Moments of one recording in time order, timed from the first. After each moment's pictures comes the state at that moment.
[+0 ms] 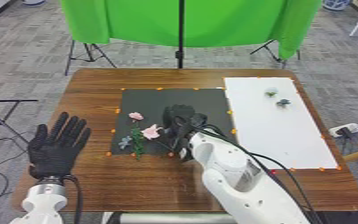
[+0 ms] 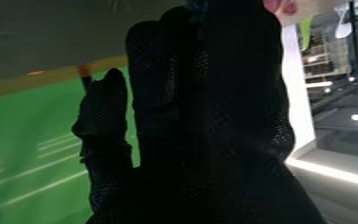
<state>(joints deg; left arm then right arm) 125.3 -64.6 -94.3 -118.9 3.5 7.0 20.4 -79.7 -71.7 49.4 -104.0 -142.7 -13.5 19.1</state>
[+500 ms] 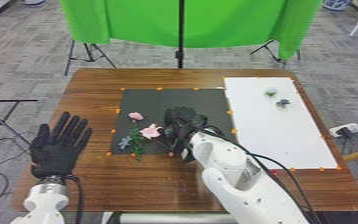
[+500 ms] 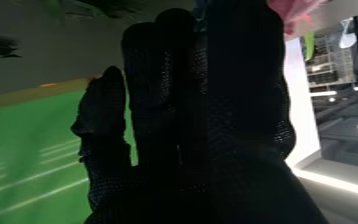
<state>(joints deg) 124.7 -64.6 -93.7 -118.6 4.0 7.1 20.3 -79.7 -72.5 50.4 -102.6 -143.1 -15.4 19.3</state>
